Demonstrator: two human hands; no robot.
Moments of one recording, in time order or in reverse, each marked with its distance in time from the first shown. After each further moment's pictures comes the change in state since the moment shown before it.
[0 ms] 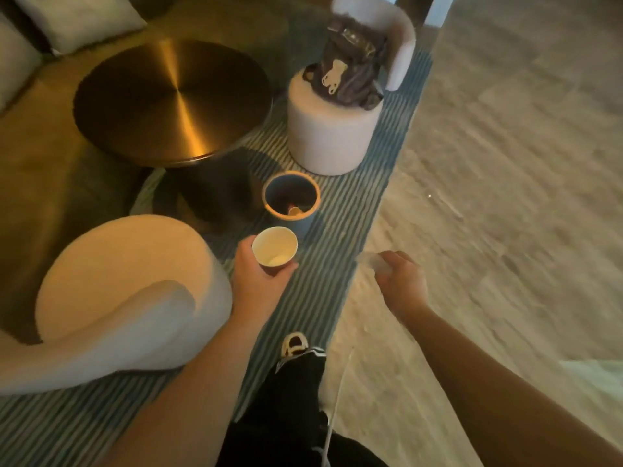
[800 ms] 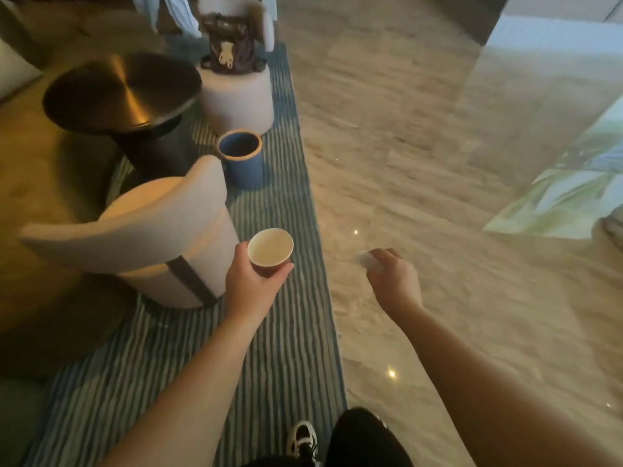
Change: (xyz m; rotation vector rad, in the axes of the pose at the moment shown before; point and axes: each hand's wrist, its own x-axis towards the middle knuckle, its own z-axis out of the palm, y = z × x) left_hand -0.412 -0.114 -0.451 0.102 -0.458 0.338; right_hand -0.690 -0.175 0.205 -0.020 0.457 0.348
